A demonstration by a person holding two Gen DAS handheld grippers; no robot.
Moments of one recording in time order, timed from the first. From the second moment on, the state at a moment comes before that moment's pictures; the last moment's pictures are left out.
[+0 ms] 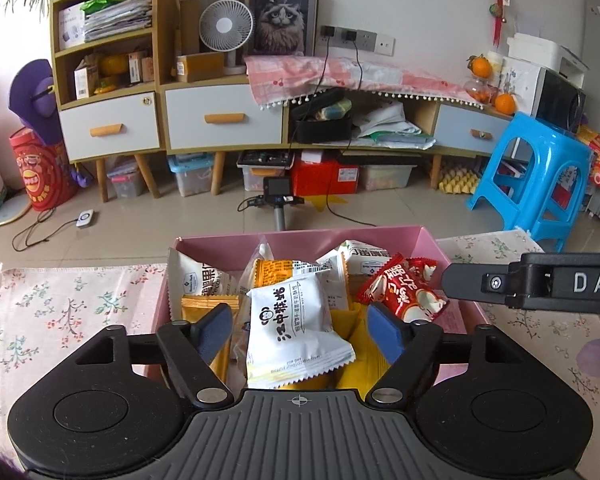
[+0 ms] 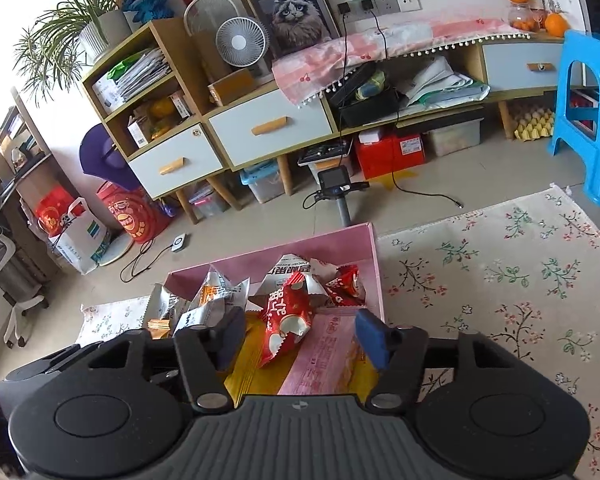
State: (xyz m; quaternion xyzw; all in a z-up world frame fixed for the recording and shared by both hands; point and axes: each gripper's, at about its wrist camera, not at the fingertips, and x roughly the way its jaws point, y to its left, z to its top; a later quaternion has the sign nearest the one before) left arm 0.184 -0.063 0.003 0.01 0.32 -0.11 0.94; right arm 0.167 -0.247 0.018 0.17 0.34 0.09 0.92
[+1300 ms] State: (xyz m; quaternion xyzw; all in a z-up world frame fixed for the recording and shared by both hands) left arm 0.033 0.001 0.022 -0.03 0.41 0.00 0.91; right arm 0.030 -0.185 0.049 -0.01 0.36 0.05 0.93
